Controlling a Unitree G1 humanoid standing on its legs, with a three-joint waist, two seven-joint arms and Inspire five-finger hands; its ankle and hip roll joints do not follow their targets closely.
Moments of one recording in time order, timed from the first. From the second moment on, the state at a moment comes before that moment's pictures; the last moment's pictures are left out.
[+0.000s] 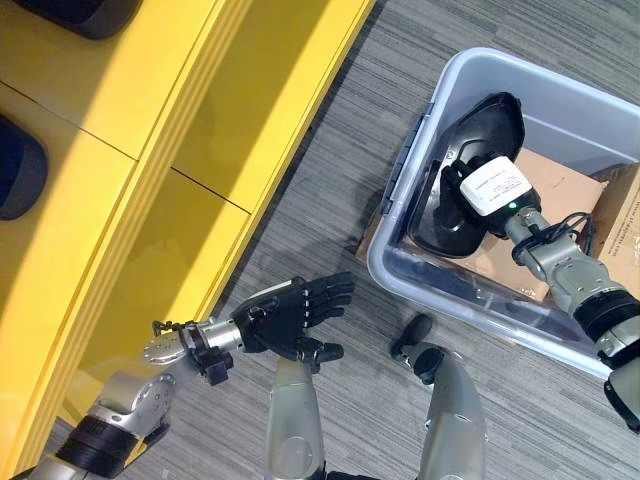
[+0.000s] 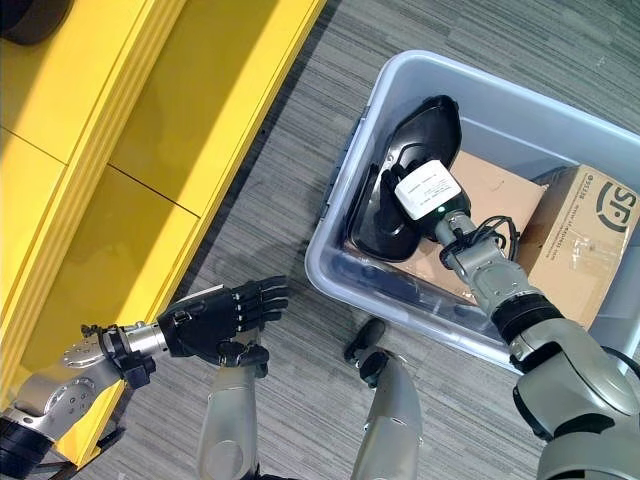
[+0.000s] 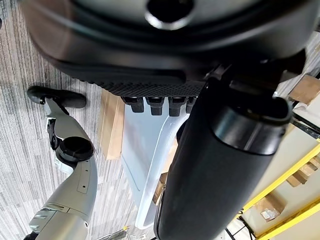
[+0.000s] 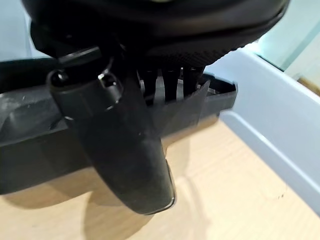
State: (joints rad) left arm -0.13 0.83 -0.27 -0.05 -0.89 0.20 -0.64; right arm -0.92 -0.86 0.76 0.75 -1.06 -0.01 -0.30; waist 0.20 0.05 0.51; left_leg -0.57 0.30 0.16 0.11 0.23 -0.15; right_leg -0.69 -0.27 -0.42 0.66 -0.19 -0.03
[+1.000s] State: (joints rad) left arm -0.10 0.83 -0.26 -0.05 -0.89 0.19 -0.65; right arm -0.74 -0.96 0.77 0.58 -1.16 -0.27 -0.48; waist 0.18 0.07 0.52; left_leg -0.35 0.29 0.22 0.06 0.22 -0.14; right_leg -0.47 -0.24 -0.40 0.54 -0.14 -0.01
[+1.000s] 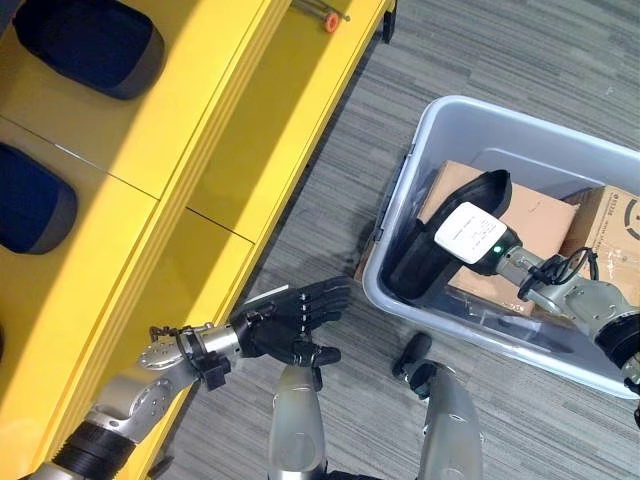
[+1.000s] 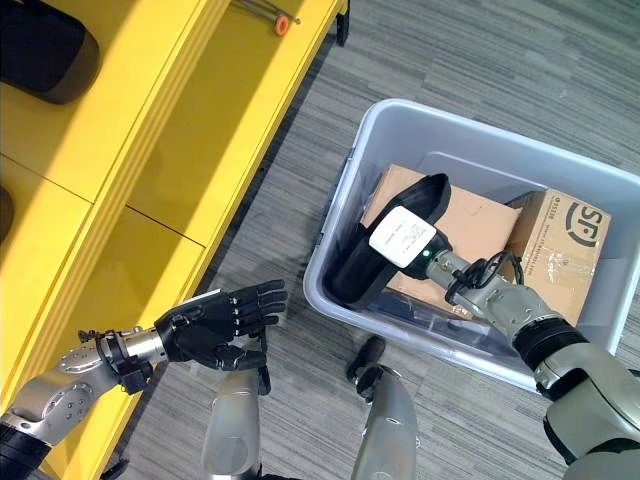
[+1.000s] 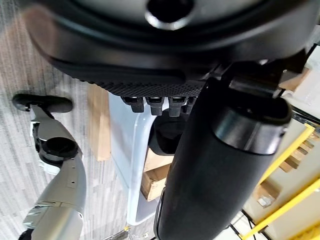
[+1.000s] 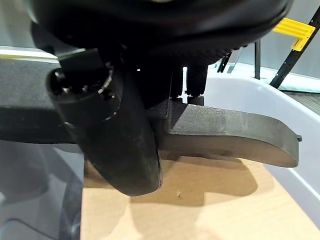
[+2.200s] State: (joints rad) left arm 0.18 0.74 -0.15 -0.07 -0.40 -0.09 -0.52; right arm -0.03 -0.99 0.29 0.07 -0.56 -0.23 0.22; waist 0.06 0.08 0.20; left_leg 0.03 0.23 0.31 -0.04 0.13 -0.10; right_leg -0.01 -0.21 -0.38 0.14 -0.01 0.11
